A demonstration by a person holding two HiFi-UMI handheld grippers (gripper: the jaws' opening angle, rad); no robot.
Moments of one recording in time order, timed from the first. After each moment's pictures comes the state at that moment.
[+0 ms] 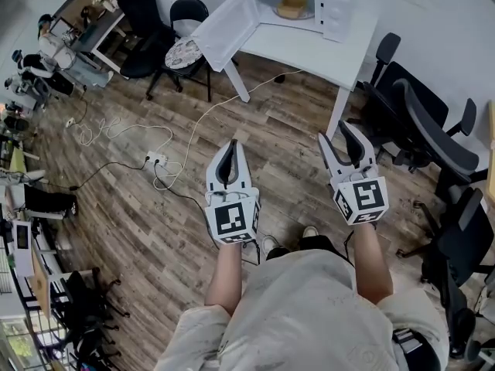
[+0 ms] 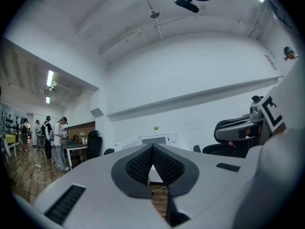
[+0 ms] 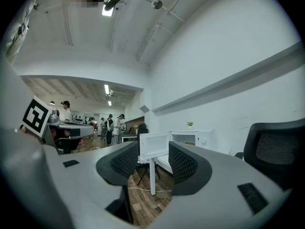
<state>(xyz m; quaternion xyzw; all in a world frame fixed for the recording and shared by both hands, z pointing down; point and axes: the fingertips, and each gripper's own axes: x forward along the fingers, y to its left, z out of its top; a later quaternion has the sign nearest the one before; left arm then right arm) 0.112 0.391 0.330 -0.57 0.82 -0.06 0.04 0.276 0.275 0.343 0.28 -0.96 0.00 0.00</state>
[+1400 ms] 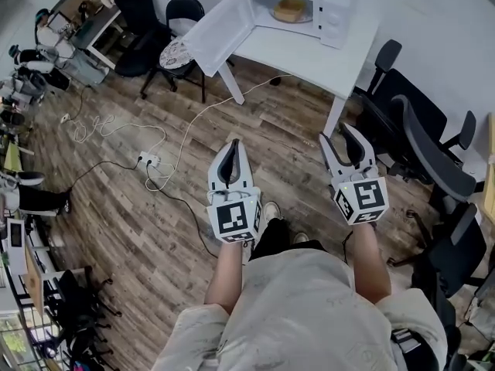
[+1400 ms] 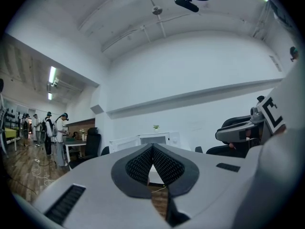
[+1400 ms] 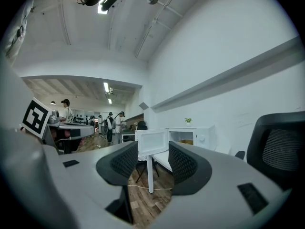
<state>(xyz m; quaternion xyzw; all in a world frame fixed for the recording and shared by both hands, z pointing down) 0.114 0.331 0.348 -0.57 0.82 -0.05 0.03 0.276 0.212 0.360 0.27 -0.96 0.01 0.02</state>
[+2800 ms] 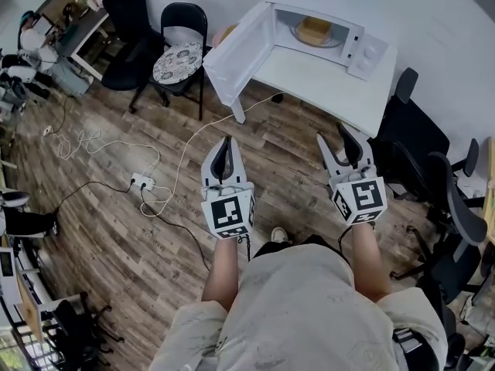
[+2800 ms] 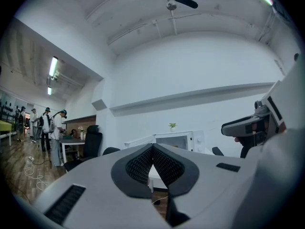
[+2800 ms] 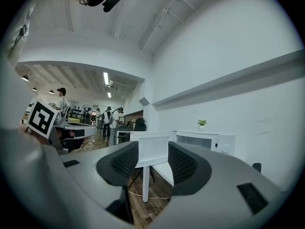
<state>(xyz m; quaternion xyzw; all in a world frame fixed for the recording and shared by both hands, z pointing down) -0.113 0.247 0.359 -0.57 0.82 -0.03 0.03 0.067 0.140 0.351 0.28 -0.96 -0.03 0.04</state>
